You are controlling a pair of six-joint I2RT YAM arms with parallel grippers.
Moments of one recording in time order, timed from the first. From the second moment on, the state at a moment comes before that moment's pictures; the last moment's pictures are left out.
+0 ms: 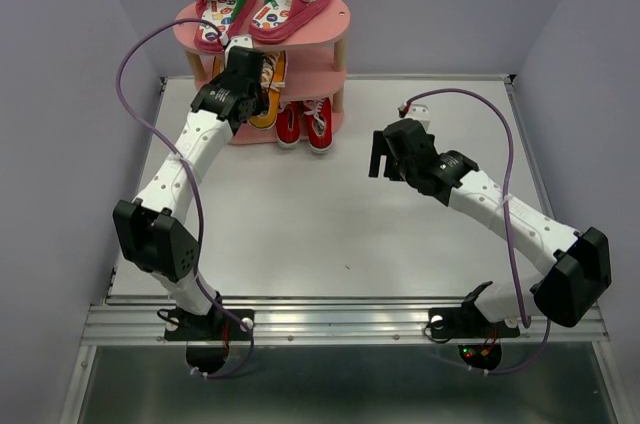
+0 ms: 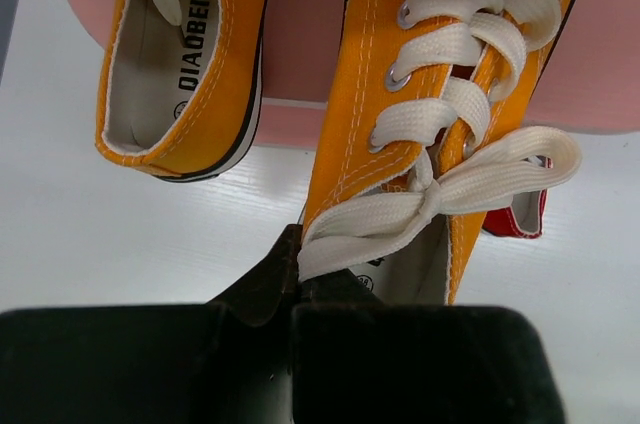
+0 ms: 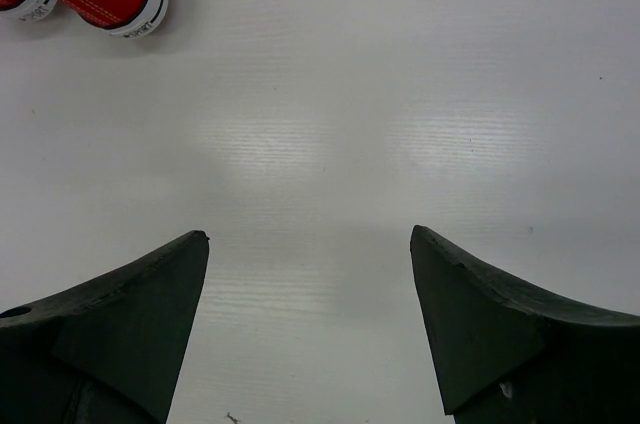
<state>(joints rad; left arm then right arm) -0.37 1.64 1.70 -0.74 -0.40 -0.36 0.67 1.36 1.18 -0.58 0.46 0.55</state>
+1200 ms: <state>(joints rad) -0.30 1.75 1.75 -0.61 -0.38 -0.37 0.67 1.36 1.18 -0.59 0.46 0.56</state>
